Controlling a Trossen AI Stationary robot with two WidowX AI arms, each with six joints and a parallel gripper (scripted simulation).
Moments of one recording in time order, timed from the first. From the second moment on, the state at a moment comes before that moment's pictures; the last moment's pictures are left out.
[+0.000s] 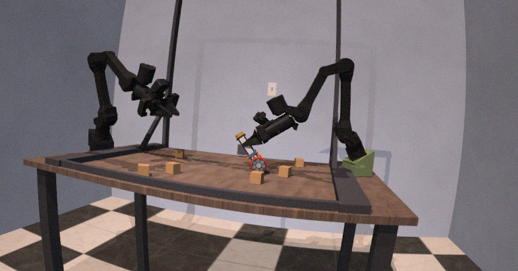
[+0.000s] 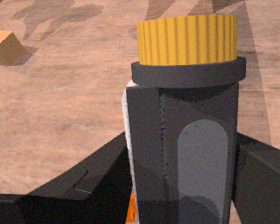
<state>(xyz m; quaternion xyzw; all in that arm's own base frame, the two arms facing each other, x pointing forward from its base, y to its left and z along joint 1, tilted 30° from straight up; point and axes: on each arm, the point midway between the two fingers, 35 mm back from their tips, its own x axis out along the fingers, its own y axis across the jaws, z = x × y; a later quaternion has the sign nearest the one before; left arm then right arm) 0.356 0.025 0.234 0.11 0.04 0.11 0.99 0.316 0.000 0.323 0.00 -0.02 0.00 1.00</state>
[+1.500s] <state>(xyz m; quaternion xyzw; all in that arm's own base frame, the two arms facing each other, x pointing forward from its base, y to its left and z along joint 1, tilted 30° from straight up) 0.399 0.033 0.242 0.08 0.22 0.13 0.96 0.316 0.000 0.323 0.00 -0.02 0.00 1.00</state>
